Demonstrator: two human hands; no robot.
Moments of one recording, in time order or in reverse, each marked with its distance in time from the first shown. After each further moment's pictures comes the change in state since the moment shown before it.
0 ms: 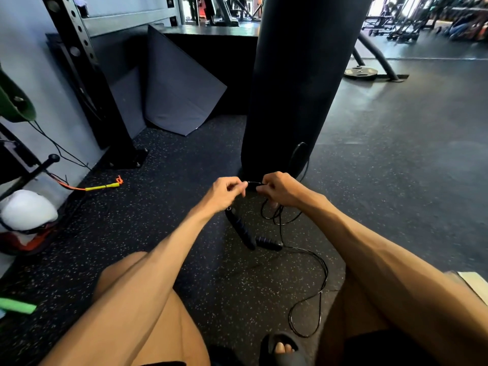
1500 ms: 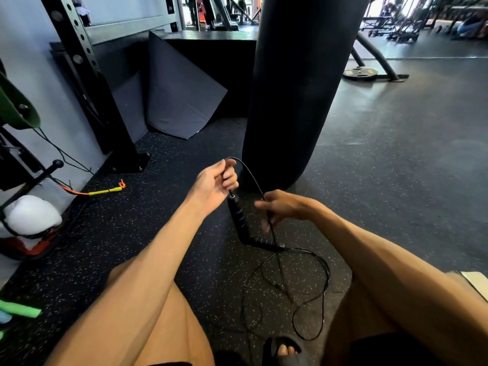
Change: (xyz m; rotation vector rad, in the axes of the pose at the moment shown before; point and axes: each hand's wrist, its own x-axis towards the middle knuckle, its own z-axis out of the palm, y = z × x) left_hand -0.001 0.038 -0.021 -1.227 -0.004 -0.180; right_hand -0.023 -0.005 0.008 0.459 -0.426 0.241
